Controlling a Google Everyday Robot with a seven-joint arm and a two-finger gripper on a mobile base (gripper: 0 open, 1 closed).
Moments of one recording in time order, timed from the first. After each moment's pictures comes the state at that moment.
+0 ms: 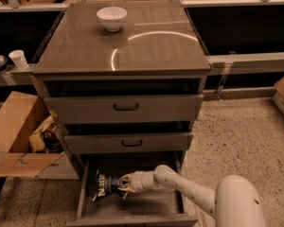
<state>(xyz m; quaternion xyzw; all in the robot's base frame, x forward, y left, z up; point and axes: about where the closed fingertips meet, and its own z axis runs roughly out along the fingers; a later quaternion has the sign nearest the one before) 0.570 0.104 0.208 -0.63 0.59 0.28 0.42</state>
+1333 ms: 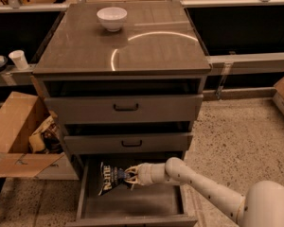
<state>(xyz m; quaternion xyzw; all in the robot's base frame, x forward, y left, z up) 0.568 0.064 0.297 -0.67 0.52 0.24 0.47</state>
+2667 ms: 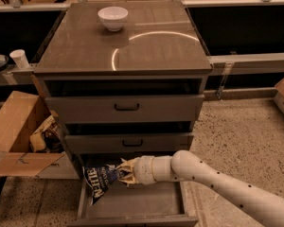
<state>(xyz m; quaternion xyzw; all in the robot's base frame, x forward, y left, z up) 0.488 0.076 0.510 -0.76 0.36 0.15 0.53</state>
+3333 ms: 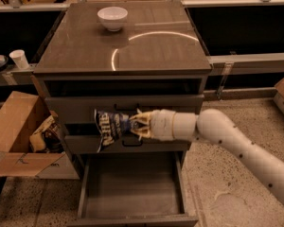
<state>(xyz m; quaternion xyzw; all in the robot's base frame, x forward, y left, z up) 0.569 0.020 0.692 -0.72 0.36 0.07 0.59</state>
